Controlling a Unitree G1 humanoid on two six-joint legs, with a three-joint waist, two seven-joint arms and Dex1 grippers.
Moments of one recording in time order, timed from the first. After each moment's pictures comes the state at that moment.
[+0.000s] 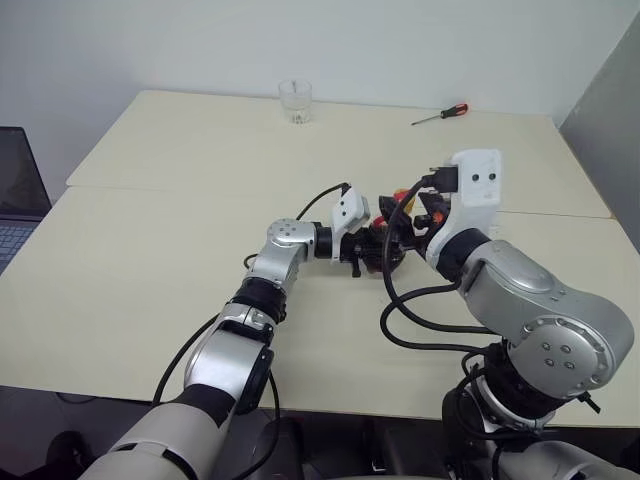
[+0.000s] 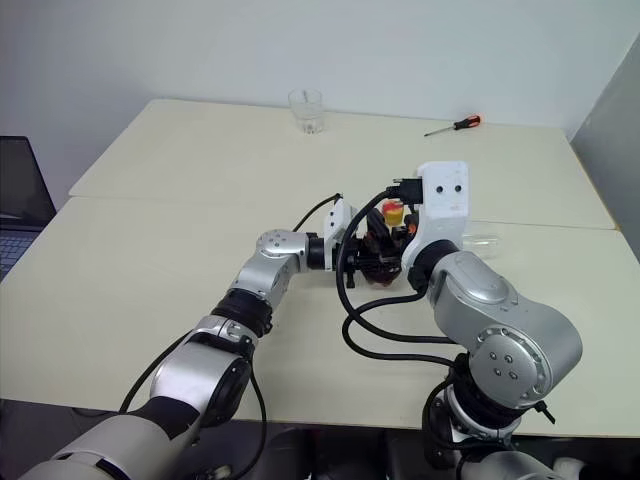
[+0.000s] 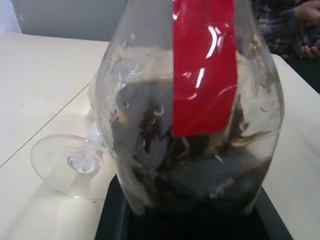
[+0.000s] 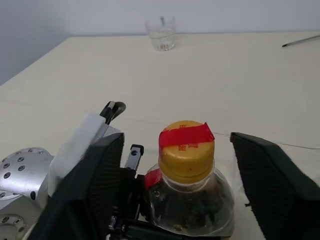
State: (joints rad) left arm -0.94 0.13 -0.13 0.85 -0.14 -0.07 -1.22; right arm -0.67 0.06 -0.21 -0.87 0.53 1.61 -0.22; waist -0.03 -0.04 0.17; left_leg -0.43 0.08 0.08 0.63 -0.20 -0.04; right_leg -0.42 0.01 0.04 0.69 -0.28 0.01
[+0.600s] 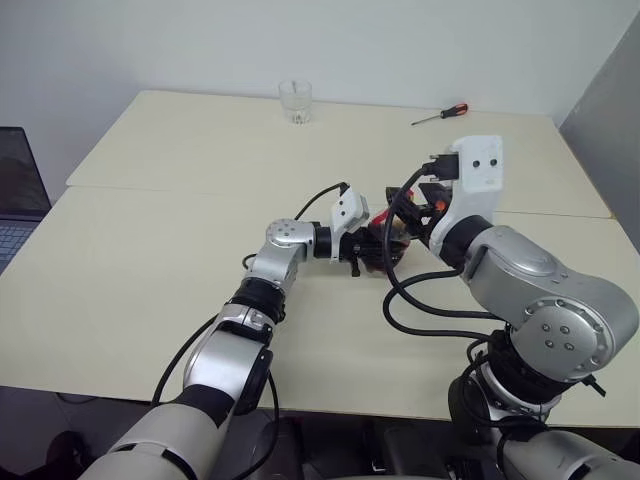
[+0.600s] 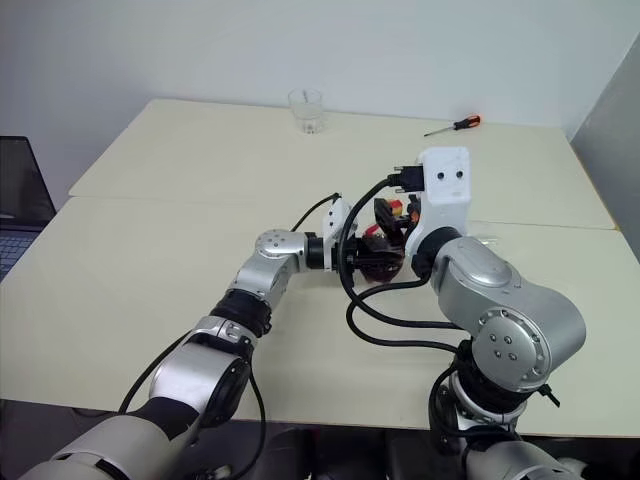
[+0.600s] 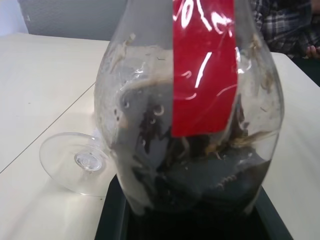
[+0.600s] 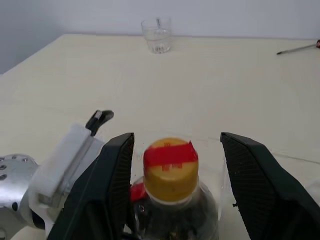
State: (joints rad) left arm -0.94 0.13 -0.13 0.84 -0.13 -0.07 -1.21; right arm -0.73 0.02 -0.21 -0.82 0.48 1.61 -0.18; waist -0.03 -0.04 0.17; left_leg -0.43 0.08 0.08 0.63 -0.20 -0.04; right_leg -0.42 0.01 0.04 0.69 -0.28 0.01
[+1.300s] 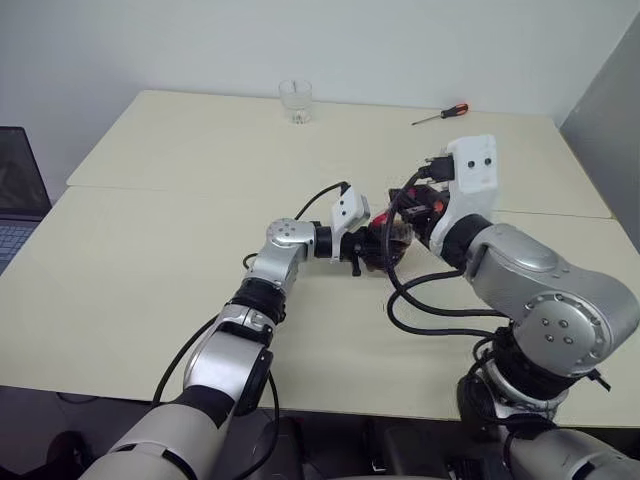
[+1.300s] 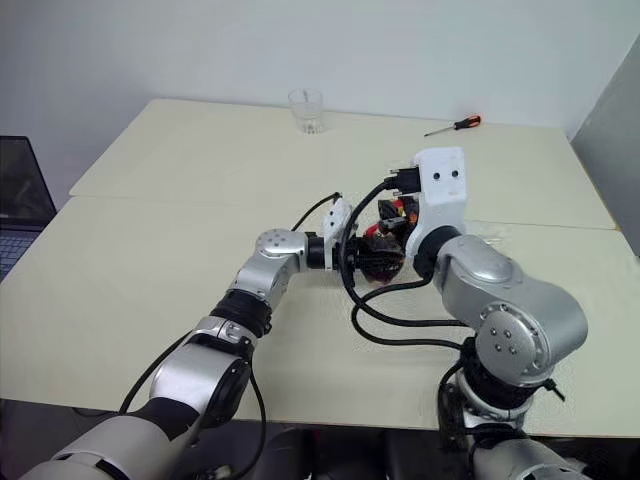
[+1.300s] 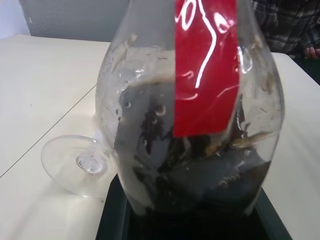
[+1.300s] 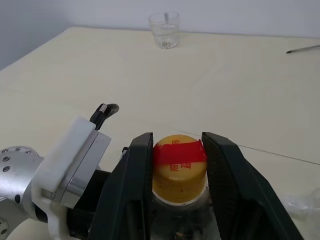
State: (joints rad) left arm -0.94 0.13 -0.13 0.83 -0.13 -0.07 -1.20; right arm -0.73 -0.11 -0.18 -0.77 0.48 1.57 -0.02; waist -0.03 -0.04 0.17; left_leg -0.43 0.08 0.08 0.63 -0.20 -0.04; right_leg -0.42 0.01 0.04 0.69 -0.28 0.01
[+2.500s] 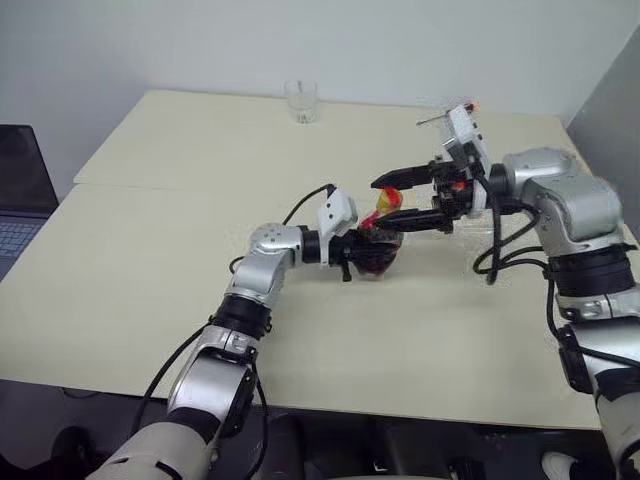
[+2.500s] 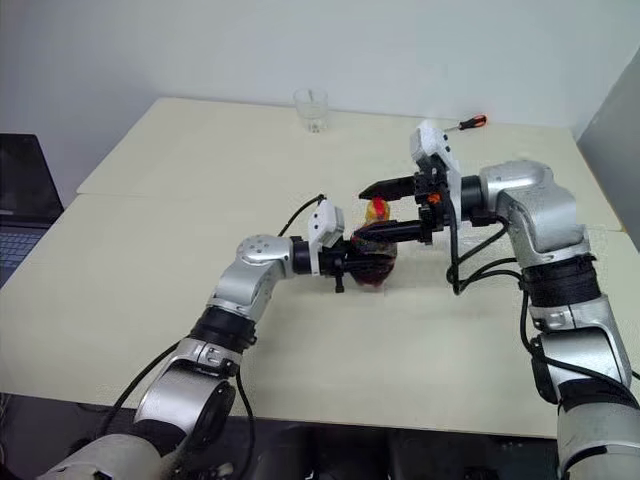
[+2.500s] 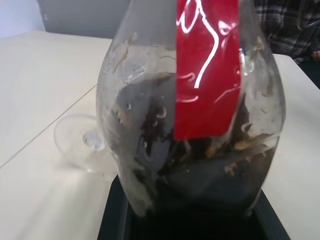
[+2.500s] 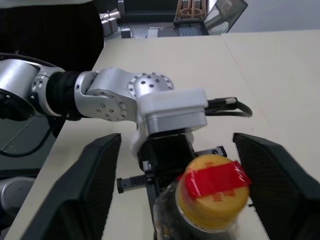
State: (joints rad) left arm -0.81 0.18 -0.13 0.52 -0.16 0.11 -1.17; right arm -0.96 -0.61 0.12 0.11 0.45 0.64 1.33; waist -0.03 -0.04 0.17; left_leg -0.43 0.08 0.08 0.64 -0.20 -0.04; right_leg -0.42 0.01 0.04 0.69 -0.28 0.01
